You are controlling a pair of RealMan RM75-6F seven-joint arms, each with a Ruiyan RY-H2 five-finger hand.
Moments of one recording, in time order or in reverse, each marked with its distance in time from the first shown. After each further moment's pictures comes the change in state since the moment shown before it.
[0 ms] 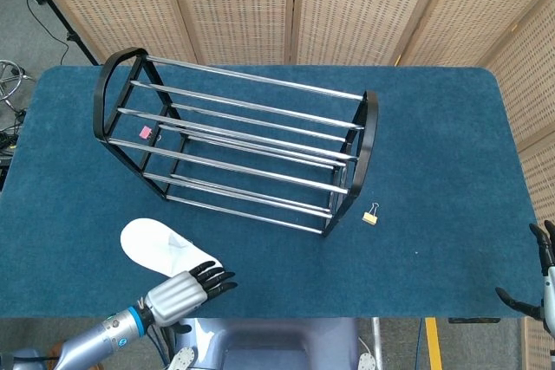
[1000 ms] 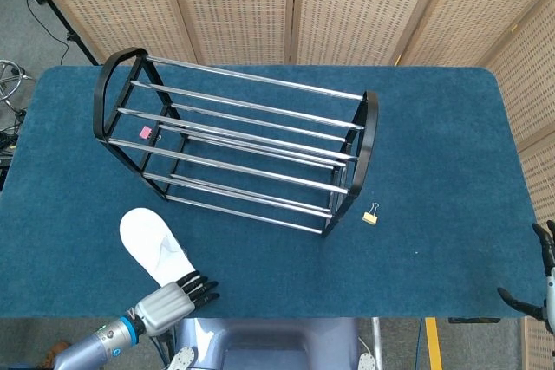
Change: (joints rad) left arm 0.031 0.011 0.093 0.003 -0.097 -0.020 0.197; right arm -0.005 0.005 0.000 -0.001 -0.004 0.009 0.013
